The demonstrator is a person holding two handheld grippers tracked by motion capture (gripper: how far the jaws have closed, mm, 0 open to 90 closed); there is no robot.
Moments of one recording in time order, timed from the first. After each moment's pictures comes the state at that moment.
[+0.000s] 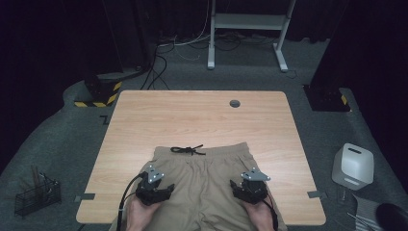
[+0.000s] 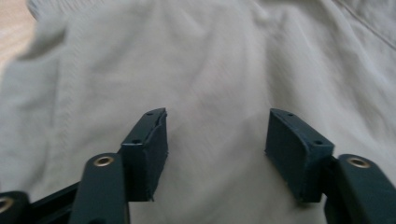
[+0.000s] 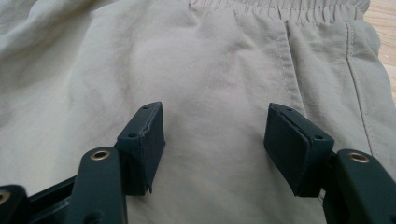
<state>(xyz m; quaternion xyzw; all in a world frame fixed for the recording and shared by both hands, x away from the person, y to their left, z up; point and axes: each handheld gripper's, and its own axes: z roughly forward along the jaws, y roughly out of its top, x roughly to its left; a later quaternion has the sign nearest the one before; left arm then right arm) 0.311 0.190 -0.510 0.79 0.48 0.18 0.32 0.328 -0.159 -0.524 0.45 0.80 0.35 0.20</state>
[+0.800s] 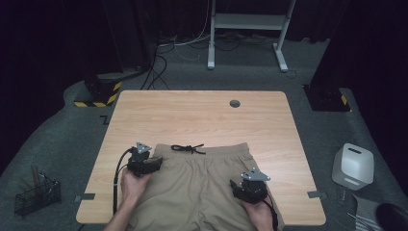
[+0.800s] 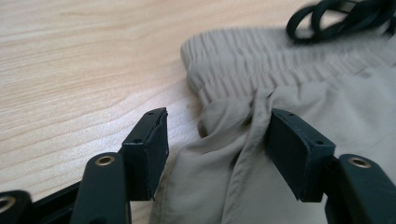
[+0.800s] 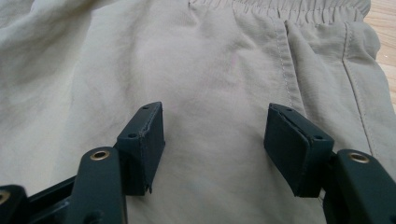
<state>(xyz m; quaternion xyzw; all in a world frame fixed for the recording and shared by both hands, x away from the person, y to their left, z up) 0.388 0.232 -0.513 0.76 0.54 0.21 0.30 0.328 -0.159 -0.524 0.45 0.80 0.35 0.20</state>
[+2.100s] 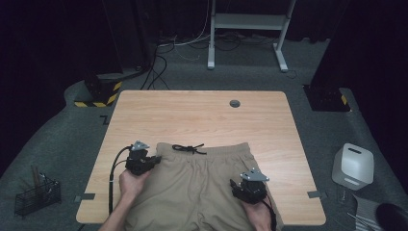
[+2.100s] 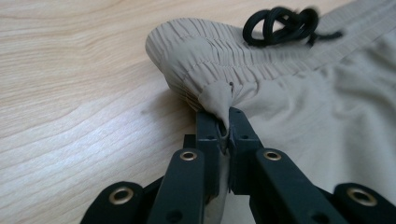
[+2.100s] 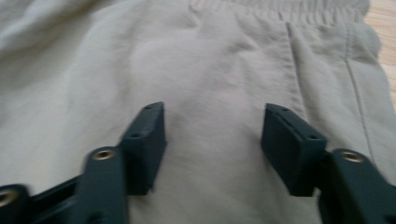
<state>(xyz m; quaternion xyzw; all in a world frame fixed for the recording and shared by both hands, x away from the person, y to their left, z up) 0.386 0.243 -0.495 0.77 0.51 0.12 0.38 0.326 -0.155 -0.523 0.46 0.79 0.34 0.21</state>
